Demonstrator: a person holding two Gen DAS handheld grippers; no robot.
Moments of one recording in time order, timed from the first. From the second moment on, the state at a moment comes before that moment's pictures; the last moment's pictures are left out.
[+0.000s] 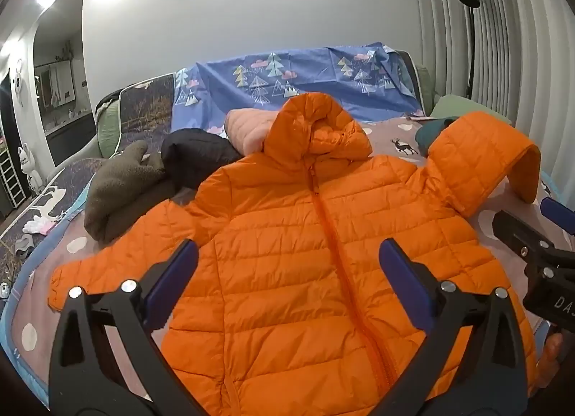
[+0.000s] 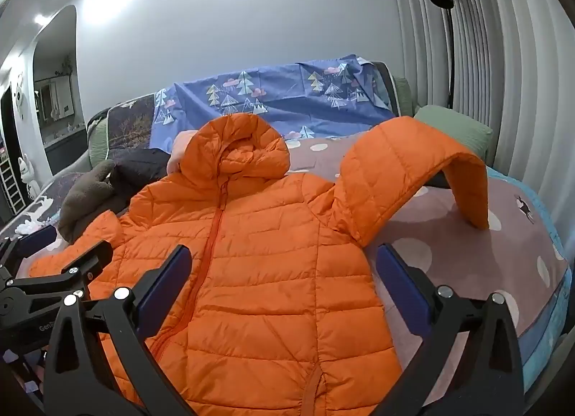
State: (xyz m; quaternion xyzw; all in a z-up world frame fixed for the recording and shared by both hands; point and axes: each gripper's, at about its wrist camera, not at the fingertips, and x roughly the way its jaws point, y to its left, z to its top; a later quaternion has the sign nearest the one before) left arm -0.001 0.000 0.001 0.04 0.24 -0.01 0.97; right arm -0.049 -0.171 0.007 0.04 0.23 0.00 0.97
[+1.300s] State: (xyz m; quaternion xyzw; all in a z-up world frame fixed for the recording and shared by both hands) left arm 0.007 0.008 -0.018 0.04 0.27 0.00 0.96; right arm -0.039 -0.169 0.004 0.05 0.26 -0.01 0.97
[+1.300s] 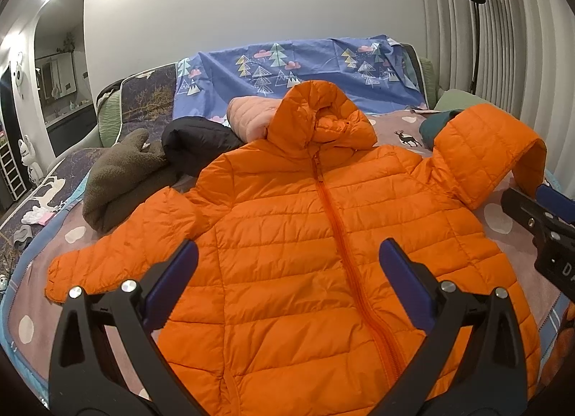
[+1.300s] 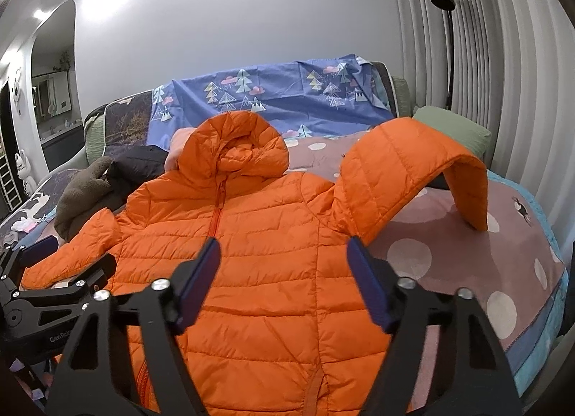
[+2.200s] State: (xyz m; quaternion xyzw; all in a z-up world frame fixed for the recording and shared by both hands) left arm 0.007 0.001 -0.012 0.04 0.26 -0.03 0.96; right arm -0.036 -0.169 0.002 0.05 0.27 0.01 0.96
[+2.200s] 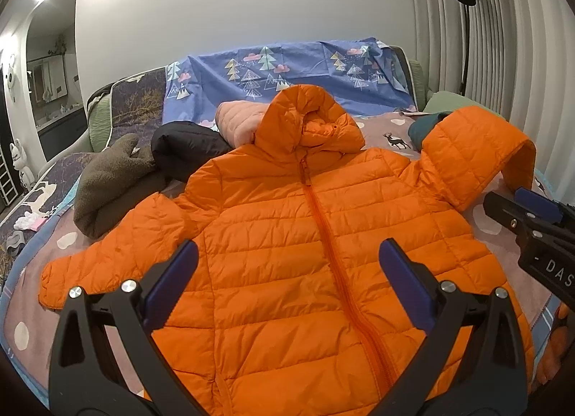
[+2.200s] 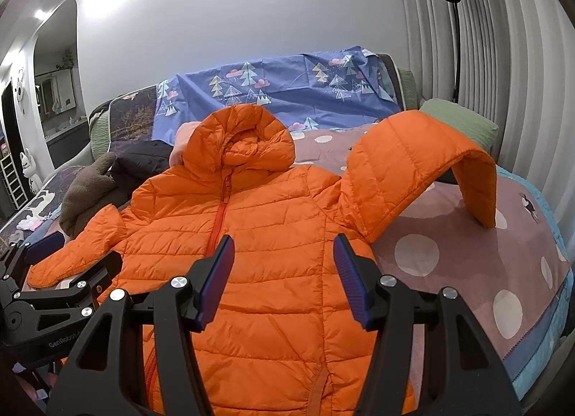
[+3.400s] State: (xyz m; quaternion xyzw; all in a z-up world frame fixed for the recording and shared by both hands) left arm 0.006 -0.003 -0.012 0.05 0.26 -0.03 0.96; right arm -0.036 -0.172 -0.002 0.05 0.27 0.01 0.96
